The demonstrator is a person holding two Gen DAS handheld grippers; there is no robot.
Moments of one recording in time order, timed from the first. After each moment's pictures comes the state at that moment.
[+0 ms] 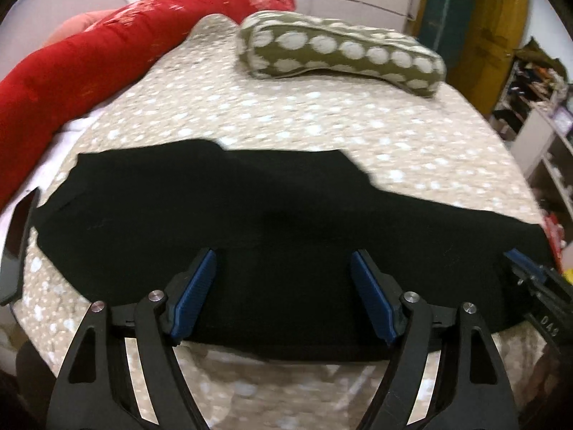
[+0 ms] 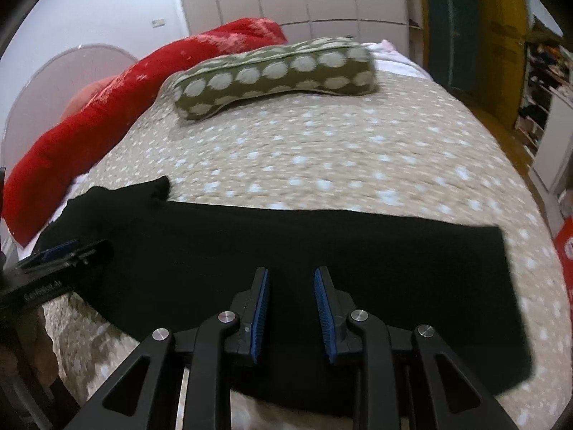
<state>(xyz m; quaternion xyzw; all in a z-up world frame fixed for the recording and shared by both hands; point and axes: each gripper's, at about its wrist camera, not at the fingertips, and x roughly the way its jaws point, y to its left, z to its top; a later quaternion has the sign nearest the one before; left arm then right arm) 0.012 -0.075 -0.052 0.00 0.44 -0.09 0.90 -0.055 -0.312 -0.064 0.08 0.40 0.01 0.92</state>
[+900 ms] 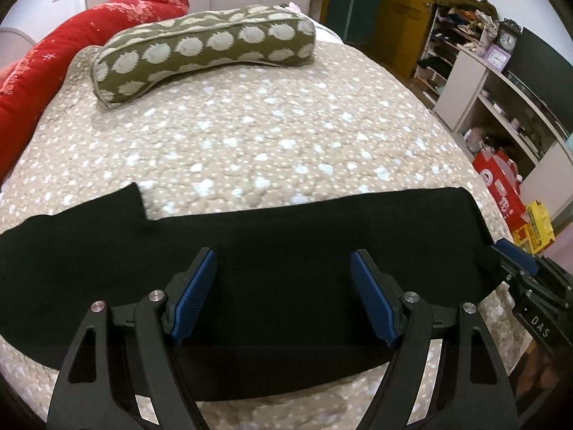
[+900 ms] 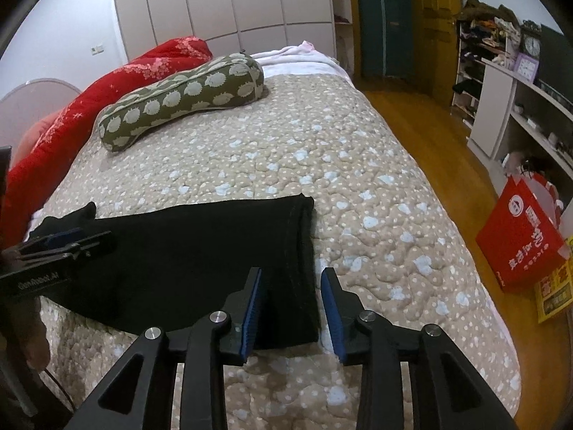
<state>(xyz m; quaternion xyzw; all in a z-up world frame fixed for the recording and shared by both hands) 0.012 -0.212 -0.047 0.07 0.46 -0.23 0.86 -0.116 -0.411 -0.047 0.11 0.39 -0.10 0.91</state>
